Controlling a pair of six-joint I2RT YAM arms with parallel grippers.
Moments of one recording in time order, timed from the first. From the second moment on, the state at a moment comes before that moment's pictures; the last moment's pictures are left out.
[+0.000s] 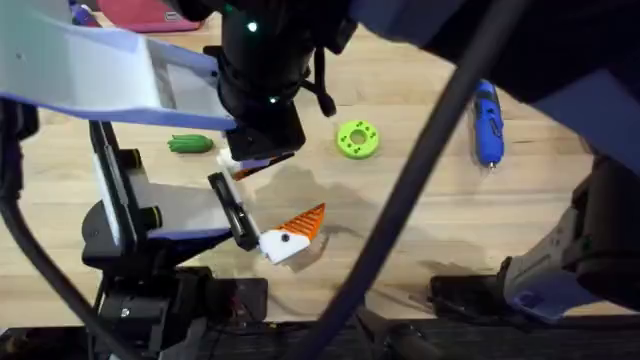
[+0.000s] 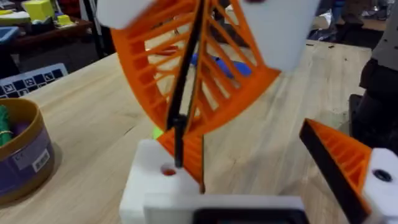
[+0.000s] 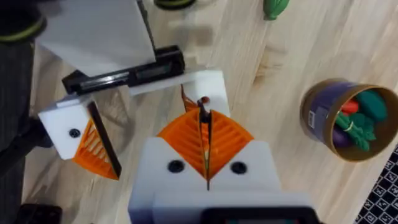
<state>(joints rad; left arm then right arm) 0.01 0.01 0.01 -0.12 1.08 0.09 1.06 1.94 2.16 -1.42 -0.07 -0.80</state>
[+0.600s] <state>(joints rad) 0.01 0.01 0.01 -0.12 1.08 0.09 1.06 1.94 2.16 -1.42 -0.05 -0.80</state>
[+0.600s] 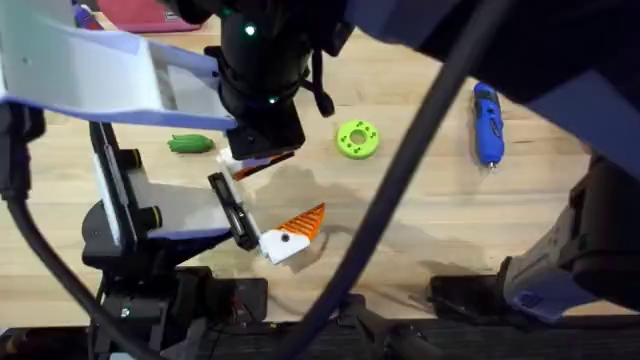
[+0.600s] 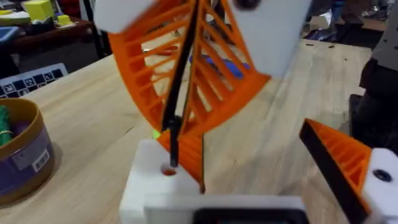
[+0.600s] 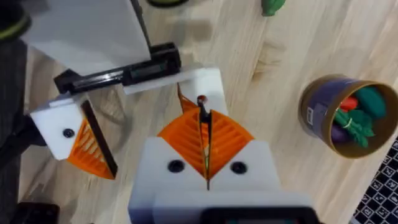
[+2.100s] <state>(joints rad) 0.01 0.01 0.01 -0.12 1.08 0.09 1.09 1.98 2.16 -1.42 -0.04 -0.80</state>
